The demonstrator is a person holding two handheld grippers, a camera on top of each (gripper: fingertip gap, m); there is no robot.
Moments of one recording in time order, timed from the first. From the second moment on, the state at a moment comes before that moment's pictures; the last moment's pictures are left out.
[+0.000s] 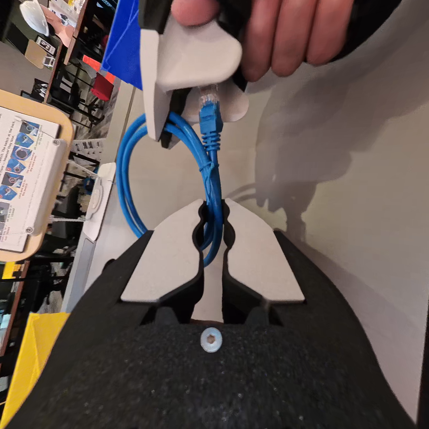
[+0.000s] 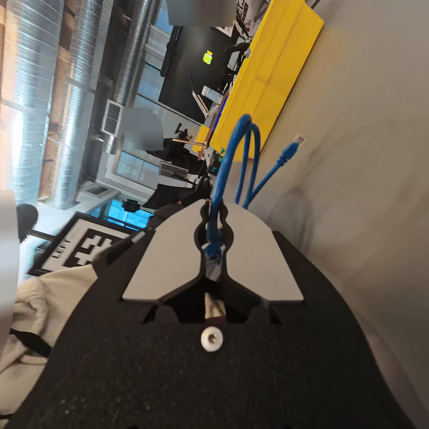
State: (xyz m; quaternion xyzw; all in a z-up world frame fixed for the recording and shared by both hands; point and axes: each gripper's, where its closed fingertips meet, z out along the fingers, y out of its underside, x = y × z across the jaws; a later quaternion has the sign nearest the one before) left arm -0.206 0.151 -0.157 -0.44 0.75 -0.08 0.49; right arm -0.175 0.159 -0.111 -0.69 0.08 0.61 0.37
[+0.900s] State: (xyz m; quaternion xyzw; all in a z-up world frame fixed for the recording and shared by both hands) left arm -0.210 0.158 -0.133 -0.45 0.71 -0.12 0.53; right arm -0.176 0.150 -0.114 -0.75 -0.08 0.47 0.45
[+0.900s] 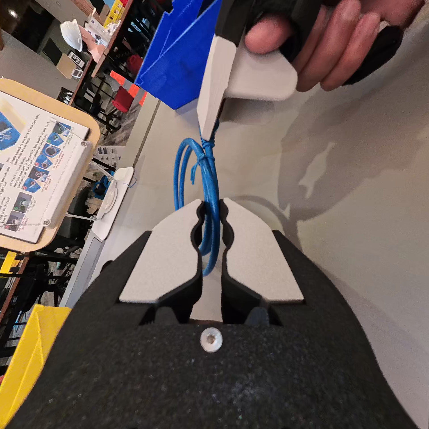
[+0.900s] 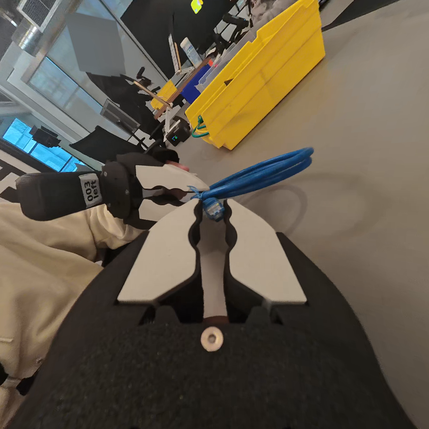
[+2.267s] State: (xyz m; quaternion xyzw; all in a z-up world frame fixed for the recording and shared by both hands) left arm -0.221 0.147 -0.171 -0.46 0.77 -0.14 0.42; right arm -0.140 0.151 -0.108 -0.78 -0.09 0.38 0.49
